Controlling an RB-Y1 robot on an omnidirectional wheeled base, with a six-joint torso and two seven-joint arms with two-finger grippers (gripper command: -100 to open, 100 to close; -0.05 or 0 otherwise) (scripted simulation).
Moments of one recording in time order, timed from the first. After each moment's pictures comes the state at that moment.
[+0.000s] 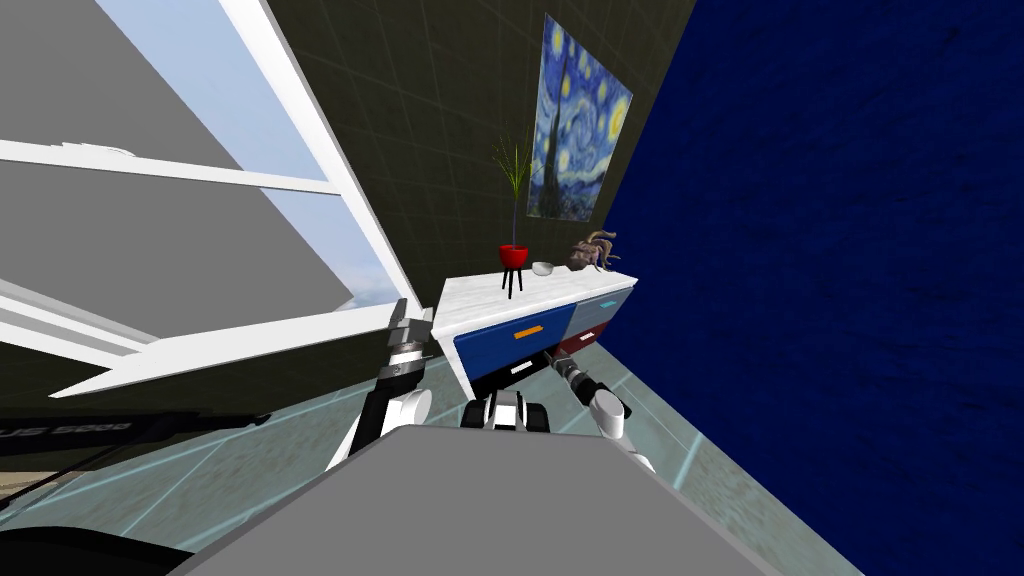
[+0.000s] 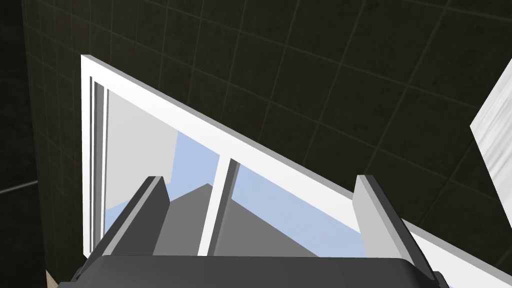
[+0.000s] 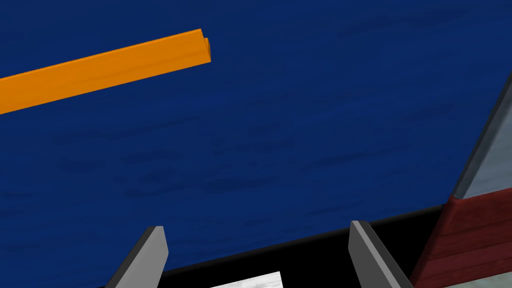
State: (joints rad) left arm 0.53 -0.05 0.04 -2.22 0.09 -0.43 0.12; right arm 0.30 -0.25 -0.02 -1.60 -1.54 0.43 -0.32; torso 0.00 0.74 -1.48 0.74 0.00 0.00
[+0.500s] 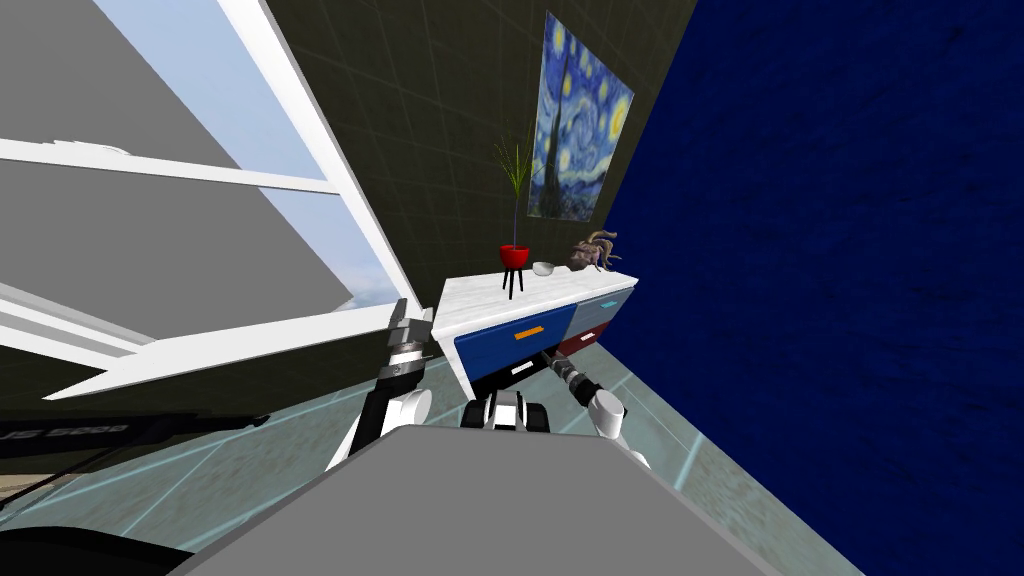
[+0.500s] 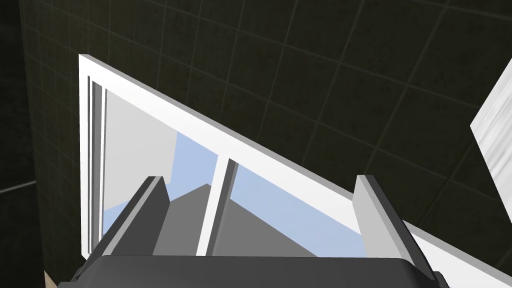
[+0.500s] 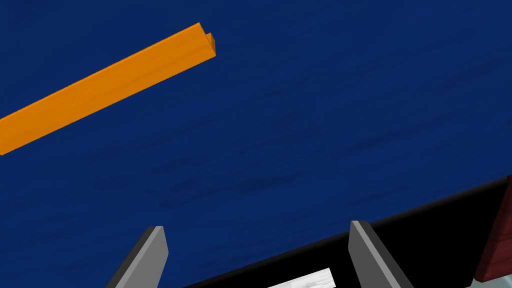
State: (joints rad) left arm 0.53 -0.05 0.04 -2.22 0.09 -0.43 0.12; right arm 0.28 -0.24 -0.02 -1.53 -1.68 0.50 -0.35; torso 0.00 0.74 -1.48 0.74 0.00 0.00
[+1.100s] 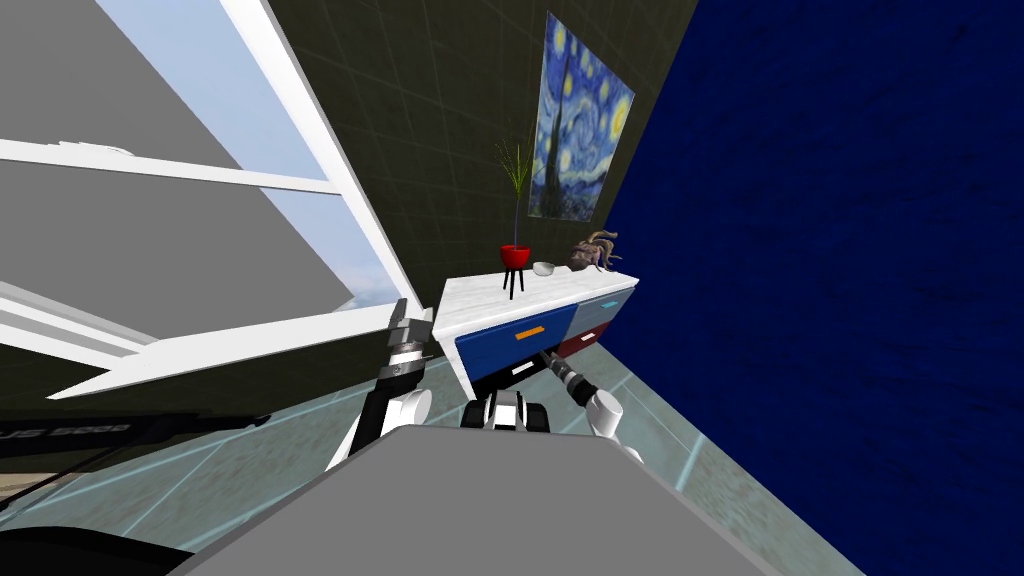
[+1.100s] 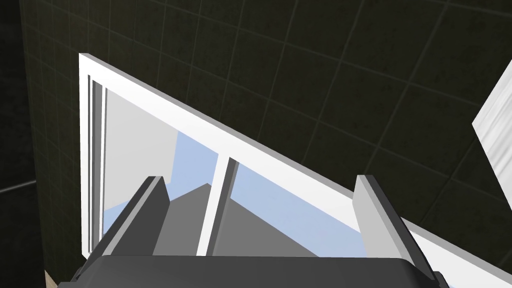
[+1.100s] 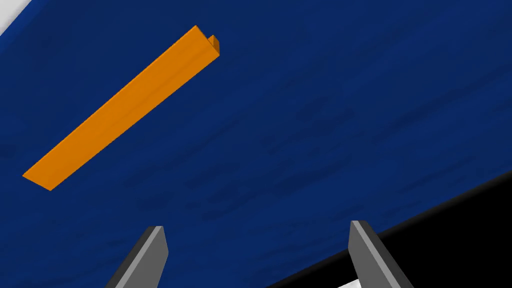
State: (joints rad) left arm 0.53 -0.05 0.04 -2.22 0.09 -0.43 0.12; right arm 0.24 -0.22 -0.03 -1.44 -1.85 0.58 -0.38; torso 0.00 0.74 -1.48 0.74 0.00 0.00
